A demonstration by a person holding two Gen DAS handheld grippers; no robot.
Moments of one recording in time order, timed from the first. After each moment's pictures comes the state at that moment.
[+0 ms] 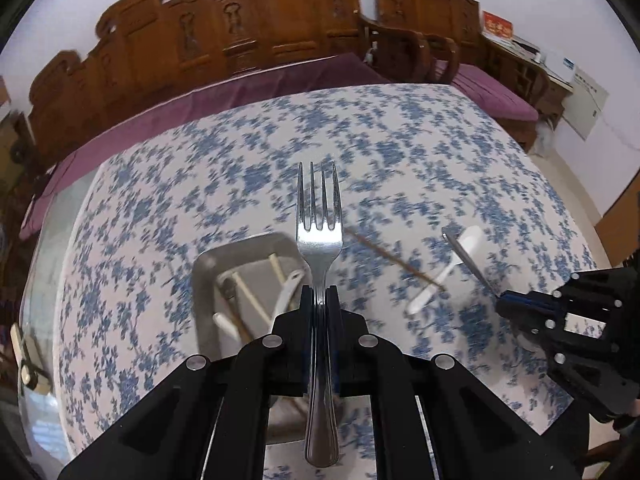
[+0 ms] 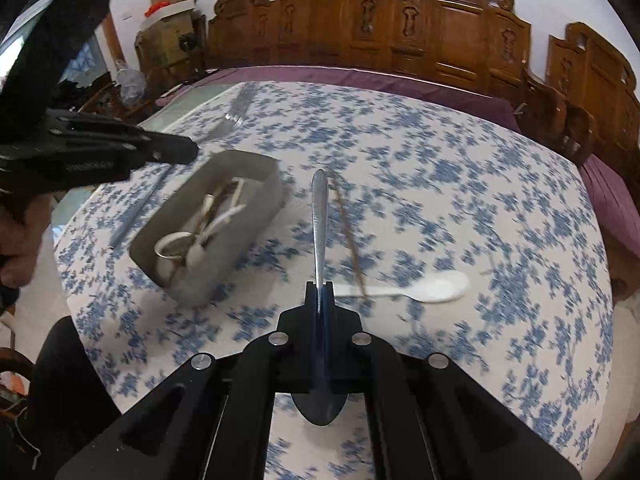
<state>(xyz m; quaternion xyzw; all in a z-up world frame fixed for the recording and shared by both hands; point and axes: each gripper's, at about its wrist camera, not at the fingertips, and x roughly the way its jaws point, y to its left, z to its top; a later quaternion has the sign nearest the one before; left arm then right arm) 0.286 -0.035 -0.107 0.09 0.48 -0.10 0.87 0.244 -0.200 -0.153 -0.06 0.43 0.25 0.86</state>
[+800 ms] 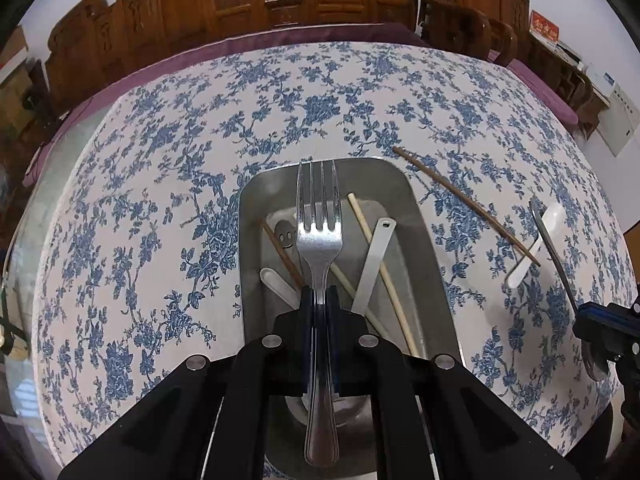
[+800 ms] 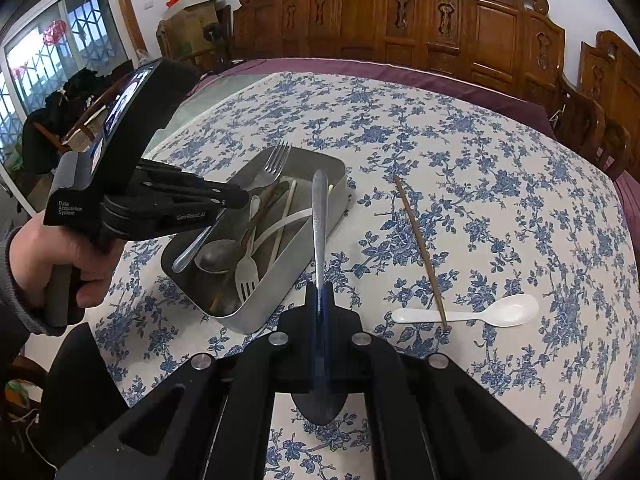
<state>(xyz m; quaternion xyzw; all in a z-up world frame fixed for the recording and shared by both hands) 0.310 0.036 -0.189 0.05 0.52 -0.06 0.85 0.248 -0.136 -0.164 -0.06 0.44 0.29 0.85</state>
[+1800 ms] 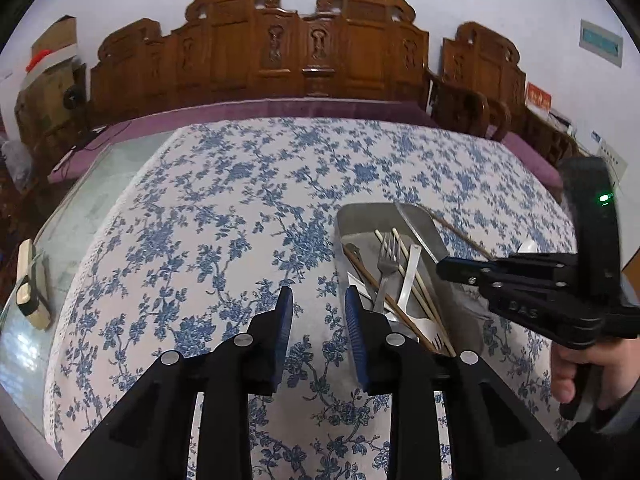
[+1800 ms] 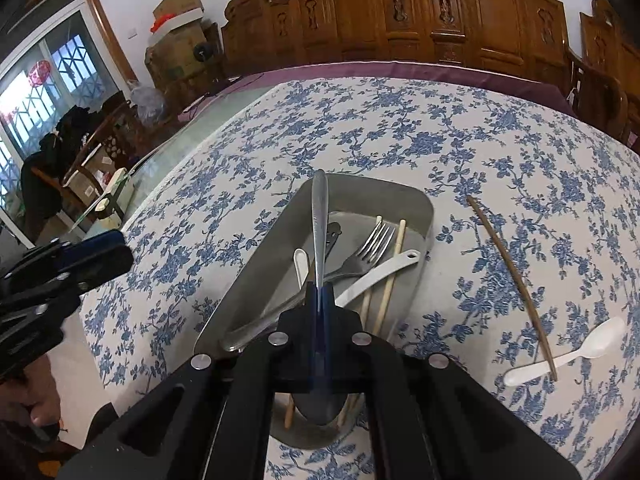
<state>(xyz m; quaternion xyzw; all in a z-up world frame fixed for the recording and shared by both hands) 0.213 0.122 -0.129 0.00 0.39 -0.04 0.92 0.291 -0.041 -0.186 0.01 0.45 0.29 0.85</state>
